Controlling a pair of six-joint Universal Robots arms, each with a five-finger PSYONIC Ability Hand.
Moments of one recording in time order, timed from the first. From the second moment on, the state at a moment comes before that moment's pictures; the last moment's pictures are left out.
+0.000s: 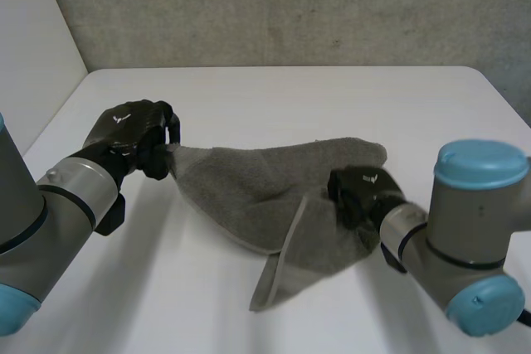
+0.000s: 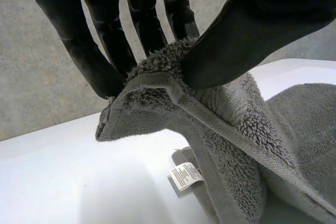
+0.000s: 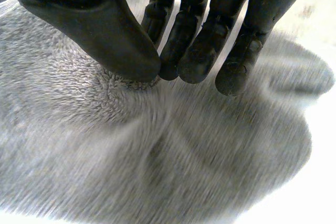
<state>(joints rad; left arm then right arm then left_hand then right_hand) 4.31 -1.70 -1.68 3.20 -1.53 3.09 2.04 -1.10 1.63 -0.13 1.46 3.11 1.43 1.46 1.54 1.52 1.48 1.32 1.32 1.33 1.33 1.17</state>
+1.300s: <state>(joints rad) 4.43 -1.66 -1.96 3.48 -1.54 2.91 2.01 -1.24 1.61 -0.04 1.21 2.97 1.43 1.46 1.54 1.52 1.48 0.47 0.48 0.48 0.48 0.27</state>
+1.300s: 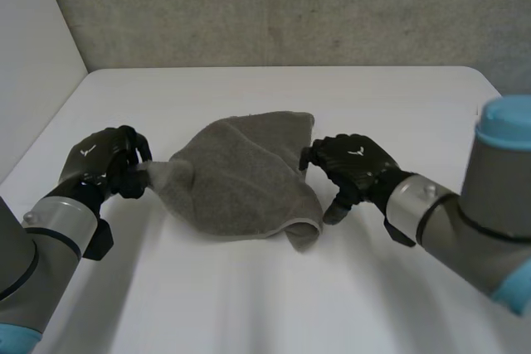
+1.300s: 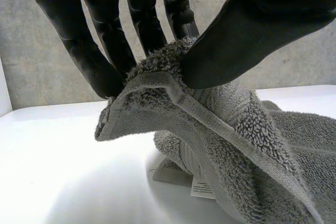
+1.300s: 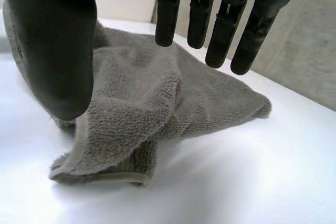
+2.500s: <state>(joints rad) 4.55 -1.52 -1.98 3.48 -1.53 2.91 2.17 -0.91 1.44 -0.06 1.47 2.92 1.43 1.46 1.54 1.52 1.48 0.53 0.52 0.52 0.51 0.35</state>
